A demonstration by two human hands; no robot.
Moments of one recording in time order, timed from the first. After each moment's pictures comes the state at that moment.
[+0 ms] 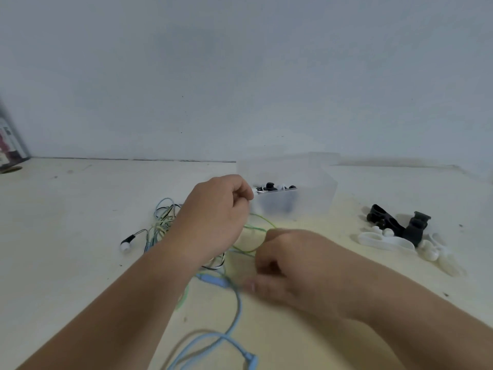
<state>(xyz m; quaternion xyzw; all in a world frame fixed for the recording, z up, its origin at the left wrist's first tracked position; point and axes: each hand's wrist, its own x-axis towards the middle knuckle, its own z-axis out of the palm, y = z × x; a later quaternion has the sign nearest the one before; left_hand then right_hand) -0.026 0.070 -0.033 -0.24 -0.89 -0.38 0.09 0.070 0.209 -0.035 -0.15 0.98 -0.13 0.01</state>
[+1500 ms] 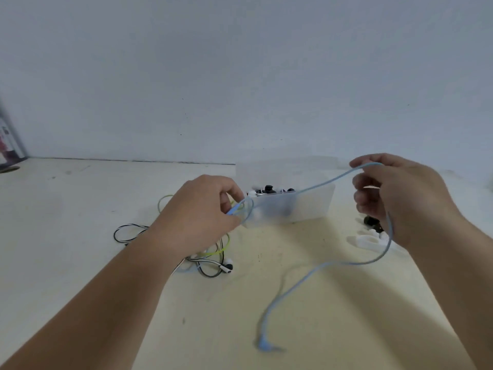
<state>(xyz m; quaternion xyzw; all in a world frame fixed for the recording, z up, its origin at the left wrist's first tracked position) -0.035 0.051 -0.025 -0.28 -0.90 -0.33 0.05 0.051 0.297 -0.005 0.22 0.66 -0.66 -0.28</state>
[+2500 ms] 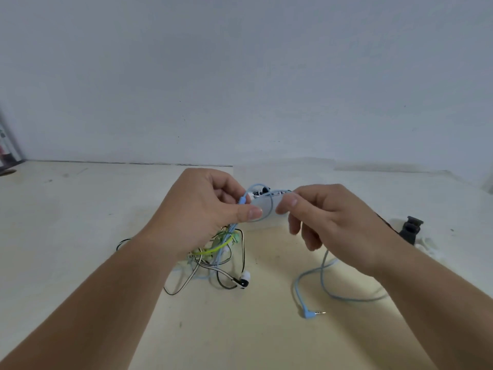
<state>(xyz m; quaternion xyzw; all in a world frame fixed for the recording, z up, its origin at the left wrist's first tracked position) -0.020 0.057 -0.012 -0.24 -0.80 -0.54 -0.02 0.063 0.245 -0.016 -0.01 0.88 -0.46 -0.13</state>
